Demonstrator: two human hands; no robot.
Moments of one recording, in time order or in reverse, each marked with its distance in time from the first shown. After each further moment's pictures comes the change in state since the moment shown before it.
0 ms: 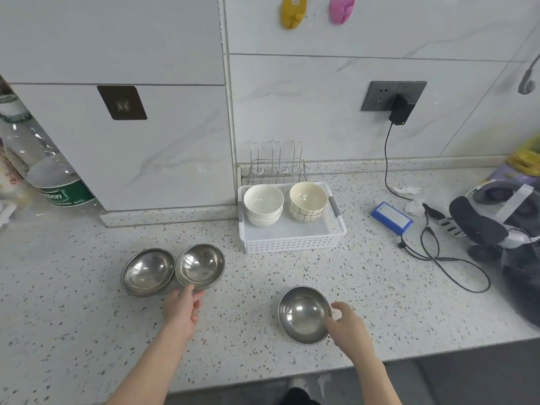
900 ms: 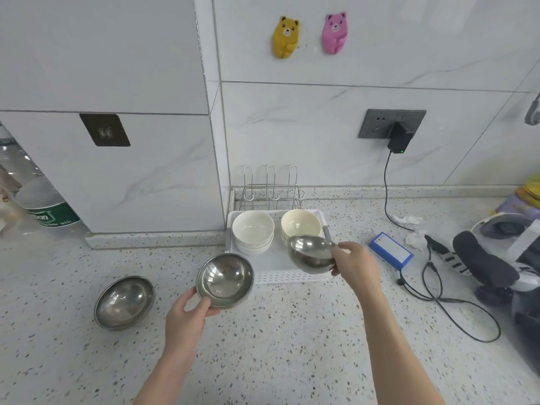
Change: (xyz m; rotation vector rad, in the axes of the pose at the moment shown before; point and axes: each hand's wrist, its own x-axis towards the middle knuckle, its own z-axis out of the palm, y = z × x) left_hand -0.059 0.027 0.063 0.094 -0.078 0.312; right_hand 0.091 -0.127 -0.111 0.081 0.258 -0.247
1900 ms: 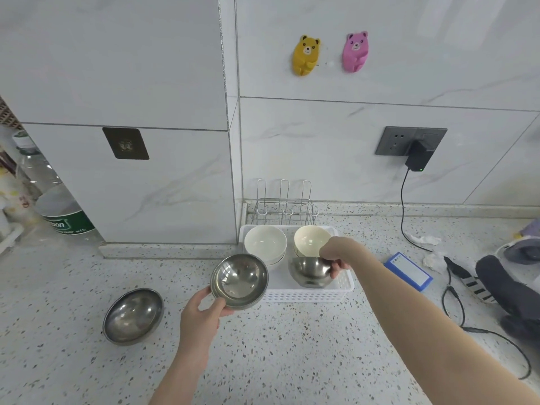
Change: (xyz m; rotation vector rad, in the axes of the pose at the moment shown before) left_hand 0.017 0.022 0.010 -0.039 -0.016 0.019; right_hand 0.093 -0.070 0.036 -0.540 -0.665 0.365
